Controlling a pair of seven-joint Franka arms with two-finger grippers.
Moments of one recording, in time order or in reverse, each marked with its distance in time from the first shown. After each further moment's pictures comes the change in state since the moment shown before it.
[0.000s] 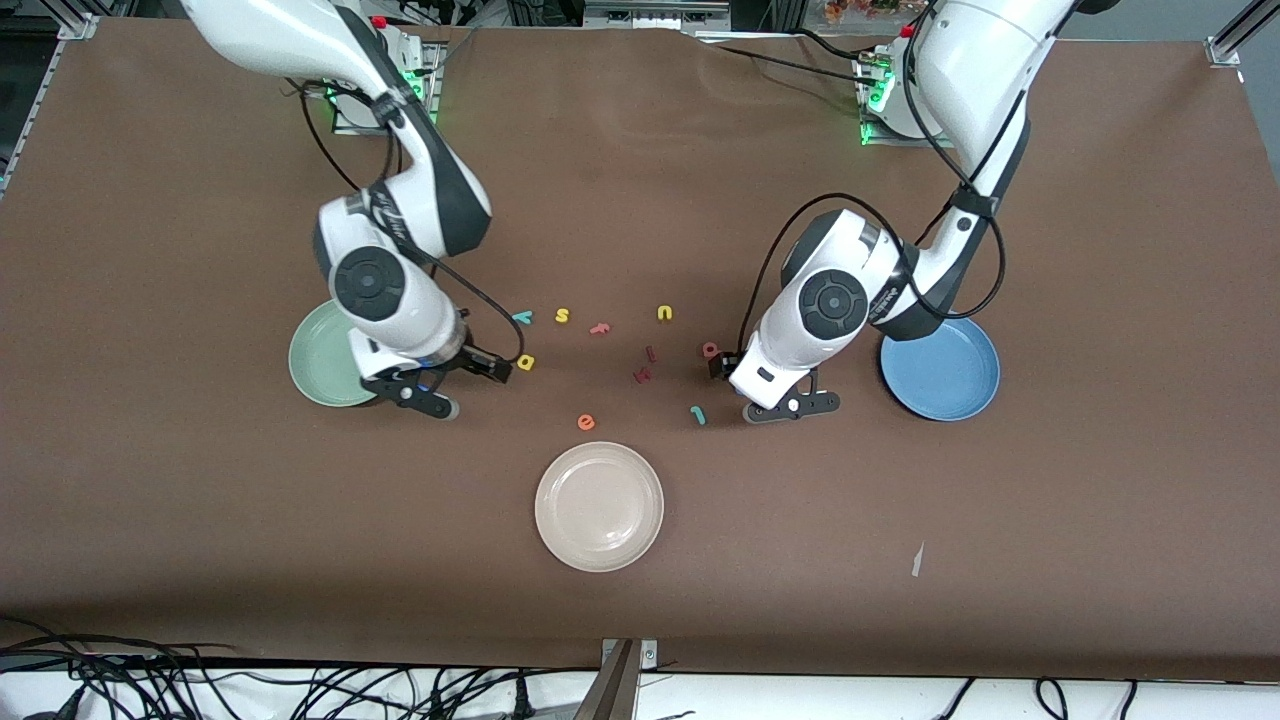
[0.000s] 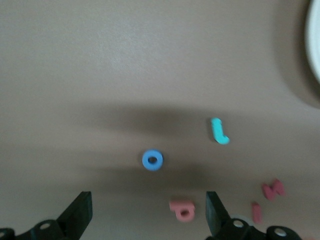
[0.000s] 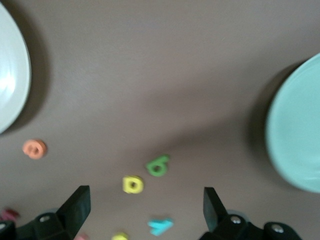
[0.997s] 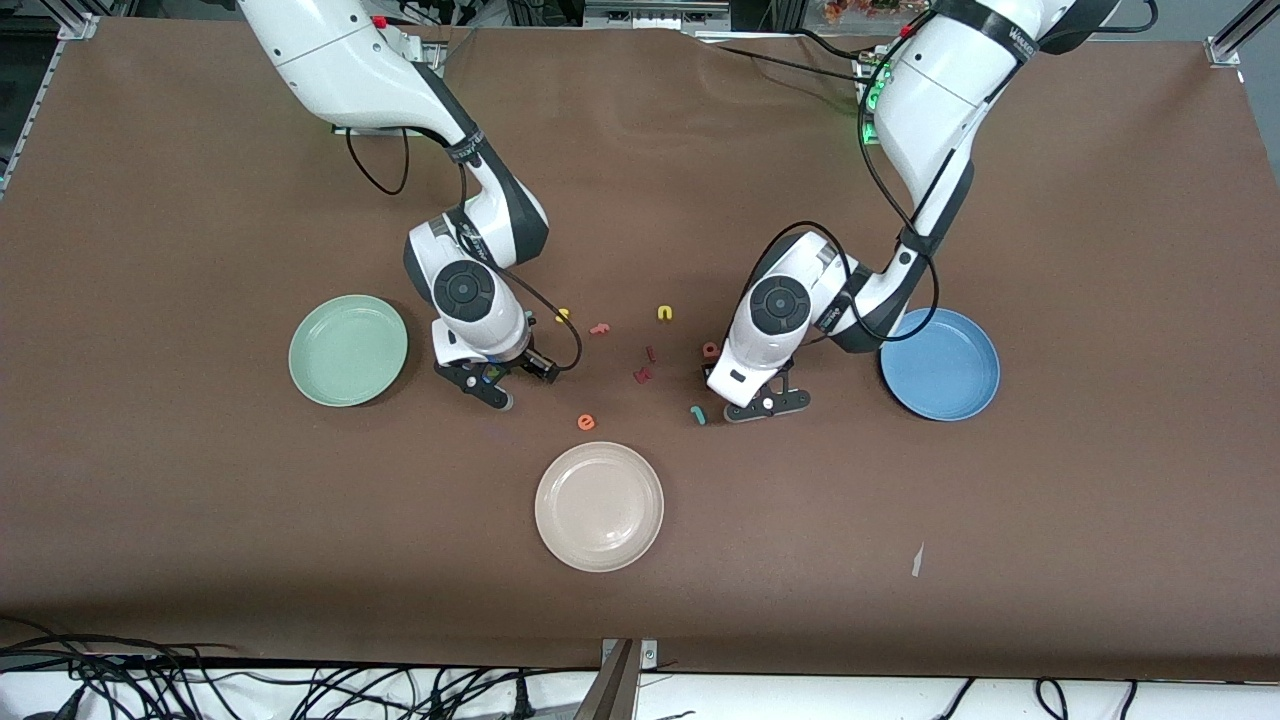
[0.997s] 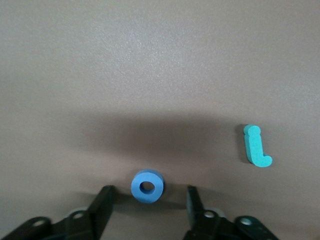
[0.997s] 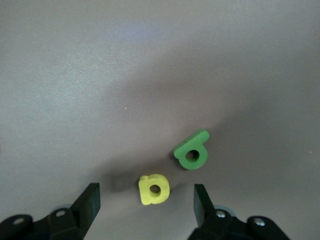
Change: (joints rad) left arm -0.040 0.116 0.002 -0.028 0.146 0.143 -0.165; right arm 0.080 0.121 -0.002 -0.090 0.001 0.211 0.168
